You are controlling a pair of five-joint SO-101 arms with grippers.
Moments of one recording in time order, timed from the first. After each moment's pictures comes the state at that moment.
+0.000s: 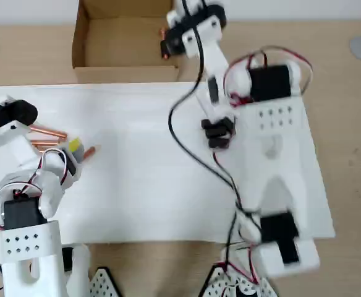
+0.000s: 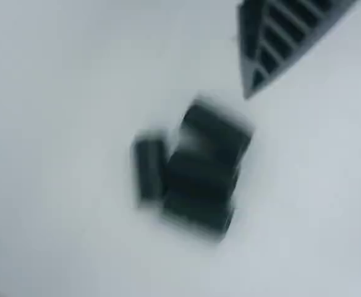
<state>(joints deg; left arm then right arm) -12.9 -64.4 54.9 63.8 7.2 -15.5 -5.8 -22.8 100.9 12.1</state>
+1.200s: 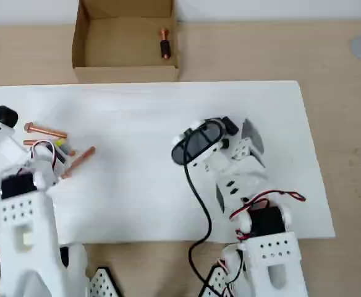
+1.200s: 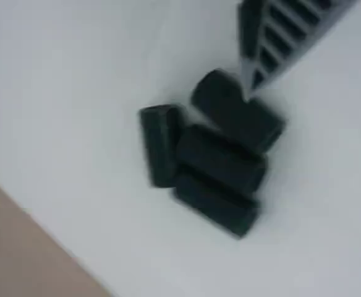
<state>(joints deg) -20.7 -45.5 56.1 55.3 16.7 -12.0 -71.6 72.4 44.1 27.3</state>
